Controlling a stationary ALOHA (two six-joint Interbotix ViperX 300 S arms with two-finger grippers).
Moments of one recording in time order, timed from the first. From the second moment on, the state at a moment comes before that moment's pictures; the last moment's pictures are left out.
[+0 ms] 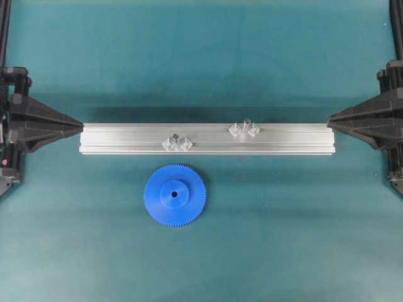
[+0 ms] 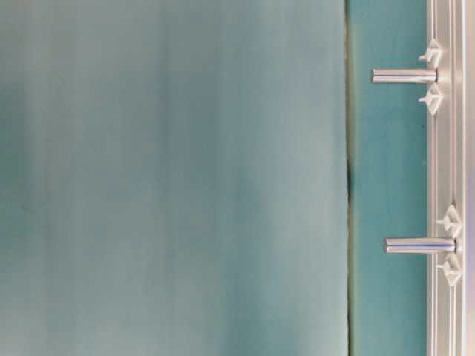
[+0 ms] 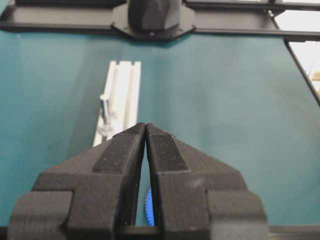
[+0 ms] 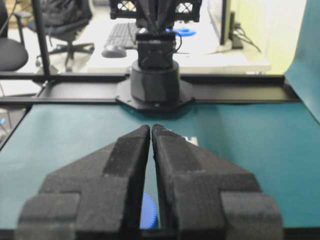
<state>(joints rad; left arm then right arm) 0.00 -0.96 1.17 0.00 -0.29 0.00 0.00 -0.97 1.19 0.00 -0.29 0.01</state>
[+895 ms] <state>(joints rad) -0.06 -0.61 0.94 0.01 -0.06 -0.11 -0.05 -1.04 1.11 0.03 0.27 0.07</state>
